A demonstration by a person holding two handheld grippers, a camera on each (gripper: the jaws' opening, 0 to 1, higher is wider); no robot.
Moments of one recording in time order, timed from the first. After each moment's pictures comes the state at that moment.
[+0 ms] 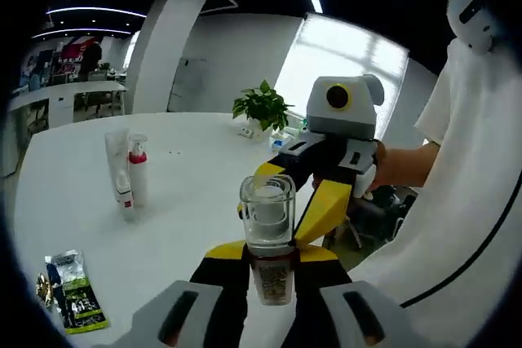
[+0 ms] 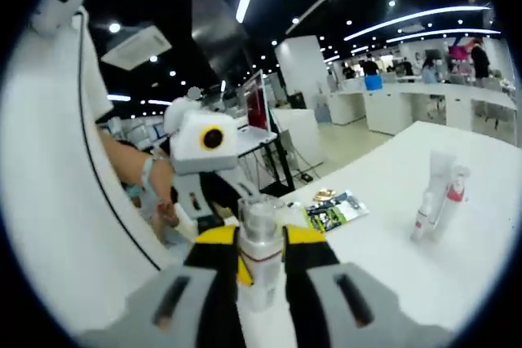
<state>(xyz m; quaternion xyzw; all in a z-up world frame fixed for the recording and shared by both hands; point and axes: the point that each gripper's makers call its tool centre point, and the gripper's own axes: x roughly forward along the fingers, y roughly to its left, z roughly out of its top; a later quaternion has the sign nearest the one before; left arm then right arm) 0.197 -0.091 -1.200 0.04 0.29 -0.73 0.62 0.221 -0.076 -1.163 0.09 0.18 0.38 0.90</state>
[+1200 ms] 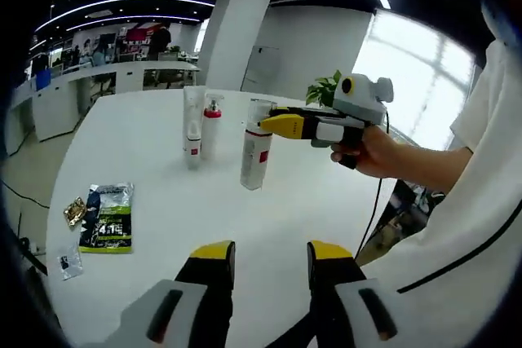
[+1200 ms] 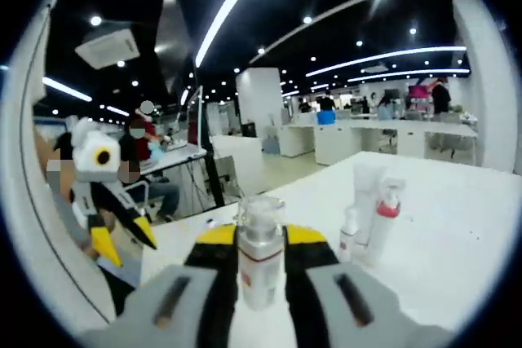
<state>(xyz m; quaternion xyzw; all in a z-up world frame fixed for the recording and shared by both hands) 0.217 -0.045 -1.253 0.04 0.35 -0.58 0.73 0.299 -0.176 -1.206 0.03 0.10 0.23 0.97</state>
